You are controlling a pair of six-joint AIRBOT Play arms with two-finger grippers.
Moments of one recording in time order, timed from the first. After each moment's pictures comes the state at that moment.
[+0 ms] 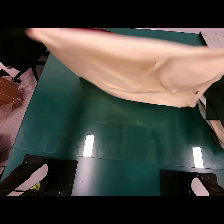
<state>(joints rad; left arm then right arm) 0.12 -0.94 1.64 1.20 -1.01 -1.58 -0.32 -0.81 1.29 -0.75 1.00 1.19</state>
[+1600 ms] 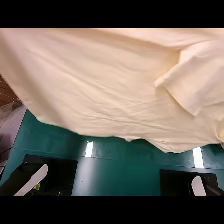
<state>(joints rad) 0.12 -0.85 1.85 1.37 -1.26 -1.60 -0.52 -0.61 1.46 -0.81 1.28 1.44</state>
